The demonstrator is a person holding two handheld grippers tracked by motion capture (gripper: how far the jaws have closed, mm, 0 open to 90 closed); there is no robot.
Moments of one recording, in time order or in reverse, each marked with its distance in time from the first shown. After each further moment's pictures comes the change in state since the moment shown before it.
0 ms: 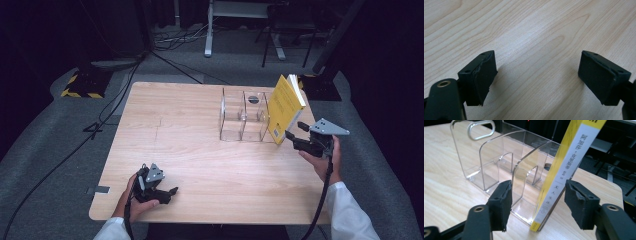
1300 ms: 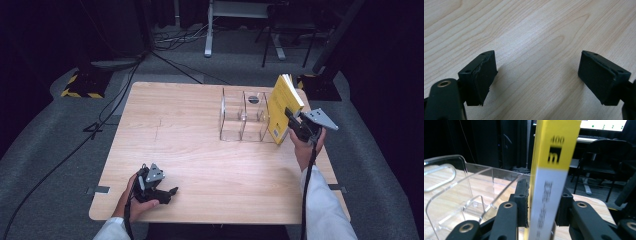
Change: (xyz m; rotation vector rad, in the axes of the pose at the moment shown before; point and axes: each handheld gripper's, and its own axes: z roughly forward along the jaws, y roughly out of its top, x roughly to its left) left arm 0.000 0.000 0.000 -0.001 0.000 0.002; right arm -0.006 0.005 0.052 -0.228 -0.240 0.156
